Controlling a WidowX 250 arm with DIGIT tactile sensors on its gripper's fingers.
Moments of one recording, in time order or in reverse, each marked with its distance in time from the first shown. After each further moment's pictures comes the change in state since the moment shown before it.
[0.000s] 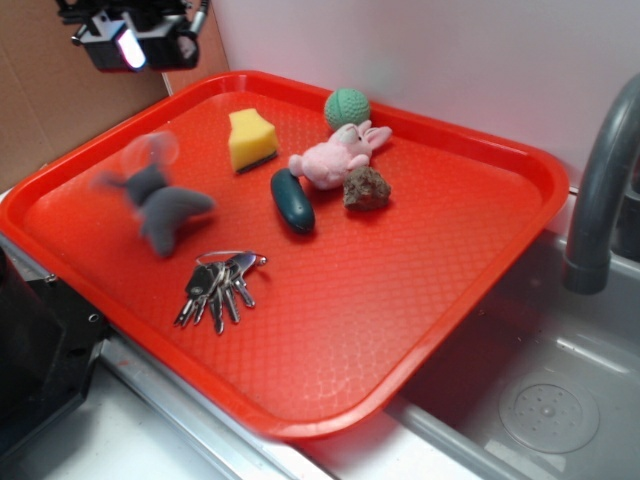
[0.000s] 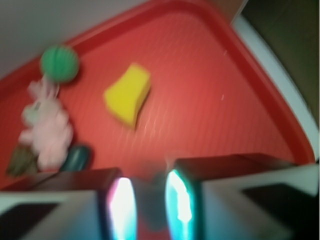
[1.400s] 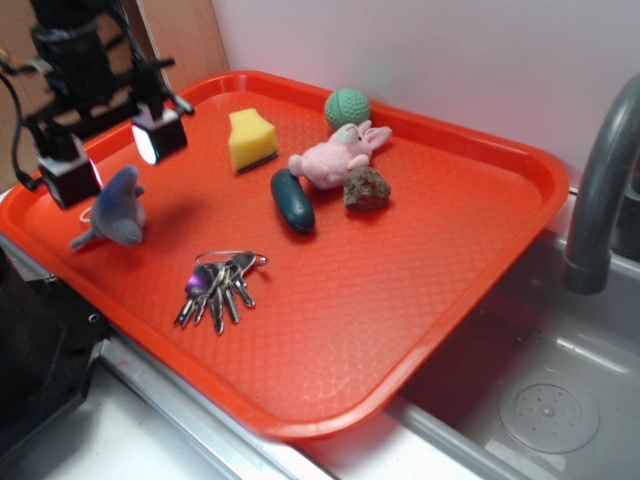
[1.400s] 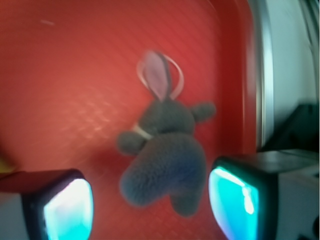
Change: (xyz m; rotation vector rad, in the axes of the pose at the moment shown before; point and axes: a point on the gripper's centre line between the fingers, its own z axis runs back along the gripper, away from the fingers) arm -0.049 0.033 -0.072 0.237 0.160 1.166
